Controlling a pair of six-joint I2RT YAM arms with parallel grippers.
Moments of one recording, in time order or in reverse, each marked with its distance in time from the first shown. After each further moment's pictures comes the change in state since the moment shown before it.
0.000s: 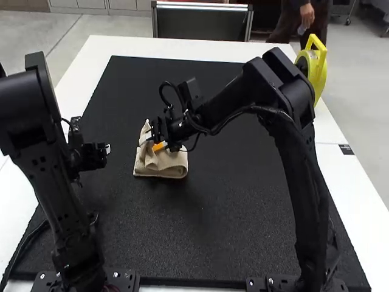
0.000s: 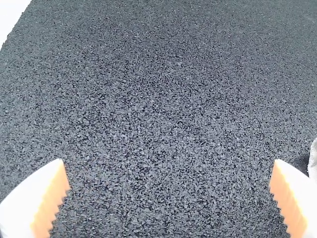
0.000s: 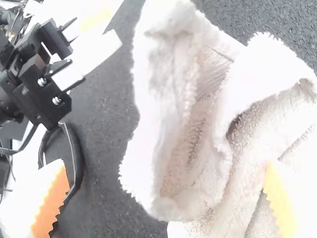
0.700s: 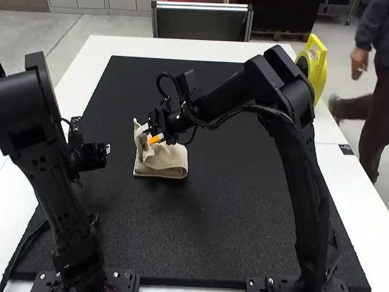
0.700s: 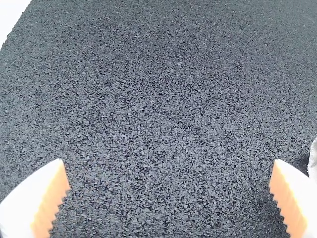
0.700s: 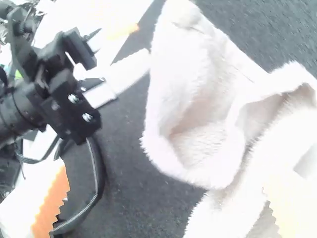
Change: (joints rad) left arm 0.000 0.000 0.000 0.000 0.000 0.000; right arm 0.009 0.000 0.075 -0.039 -0.035 0.005
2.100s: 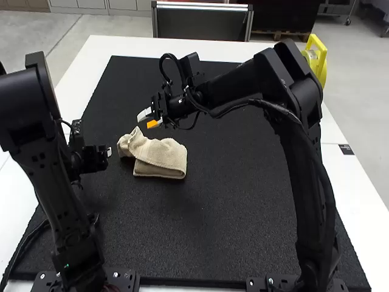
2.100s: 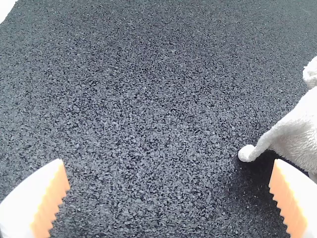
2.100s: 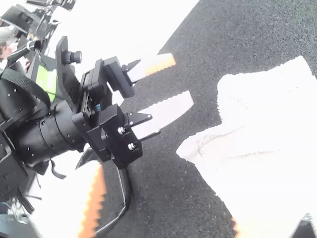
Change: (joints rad) left arm 0.000 0.028 -0.002 0.004 0.015 0.000; right arm -0.029 -0.049 0.042 -0.057 -0.033 0.018
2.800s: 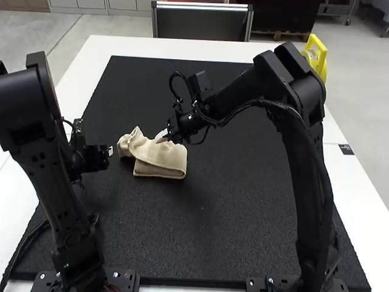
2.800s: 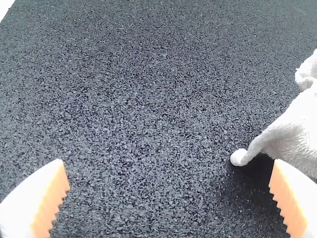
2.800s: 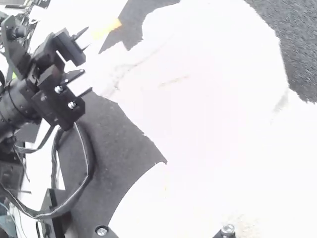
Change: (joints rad) left arm -0.016 0.000 0.000 0.008 0.003 -0.001; right arm -0.053 0.000 -0.142 0.007 0.000 -0.027
